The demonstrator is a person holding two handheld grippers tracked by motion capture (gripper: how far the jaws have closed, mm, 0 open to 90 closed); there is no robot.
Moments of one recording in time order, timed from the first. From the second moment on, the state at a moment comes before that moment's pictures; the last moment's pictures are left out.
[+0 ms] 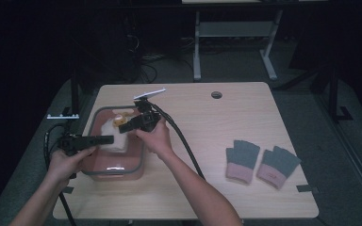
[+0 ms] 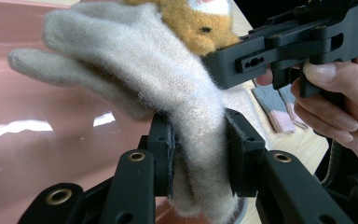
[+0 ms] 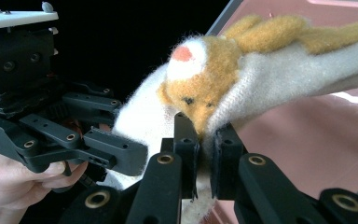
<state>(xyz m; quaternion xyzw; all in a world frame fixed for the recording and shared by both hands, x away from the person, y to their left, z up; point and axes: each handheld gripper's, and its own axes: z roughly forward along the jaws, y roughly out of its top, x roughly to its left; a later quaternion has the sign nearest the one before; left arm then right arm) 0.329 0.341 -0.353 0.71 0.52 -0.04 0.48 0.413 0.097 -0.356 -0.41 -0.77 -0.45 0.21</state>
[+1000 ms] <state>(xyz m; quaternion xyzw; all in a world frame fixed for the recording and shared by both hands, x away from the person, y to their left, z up) 0.333 0.342 -0.386 0.71 0.55 -0.05 0.43 0.420 0.110 -0.398 -0.43 -0.77 -0.41 0.22</state>
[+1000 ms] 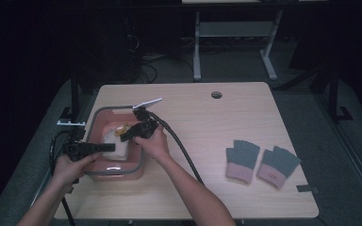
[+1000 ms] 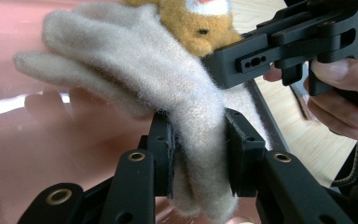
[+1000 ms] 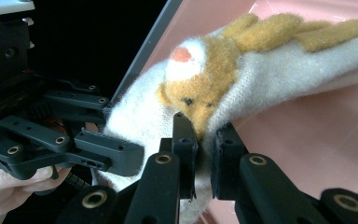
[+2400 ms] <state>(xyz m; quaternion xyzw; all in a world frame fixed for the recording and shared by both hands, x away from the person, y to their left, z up) 0.338 0.328 -0.399 0.72 0.59 -0.02 0.37 0.416 0.087 -0.389 -0.43 -0.80 -0.37 0.21</state>
